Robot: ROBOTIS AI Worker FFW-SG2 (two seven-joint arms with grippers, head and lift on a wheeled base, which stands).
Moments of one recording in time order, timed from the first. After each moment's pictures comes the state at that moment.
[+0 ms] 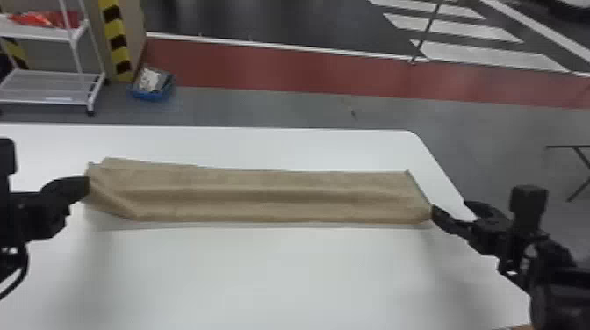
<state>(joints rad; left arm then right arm) 0.04 0.32 0.02 -1.87 0.36 0.71 -0.01 0.07 -0.42 -0.40 -1.43 -0.14 0.30 0.50</state>
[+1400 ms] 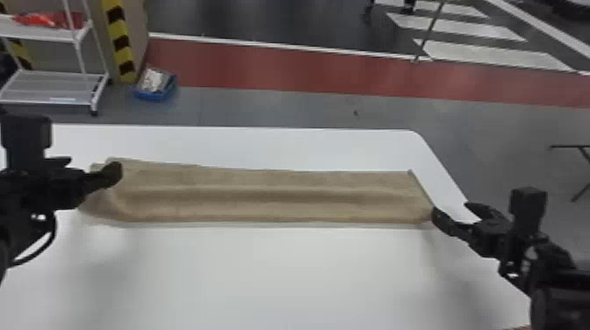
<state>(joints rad) -0.16 0.31 -0.08 -1.63 0.29 0.64 0.00 0.07 -0.41 -0.40 -1.42 -0.12 0.28 0.50</state>
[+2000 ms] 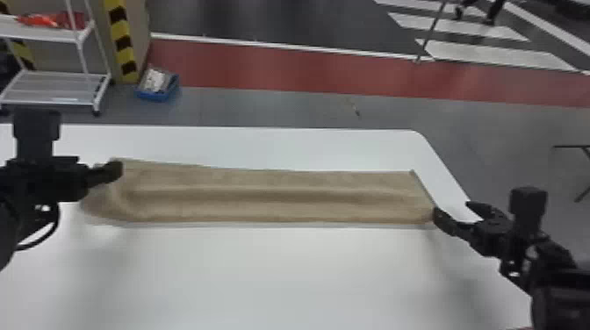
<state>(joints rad) -0.26 0.31 -0.10 -1.51 0.26 0.69 -0.03 0.06 -0.42 -0.39 -1.40 -0.11 0.27 0.50</state>
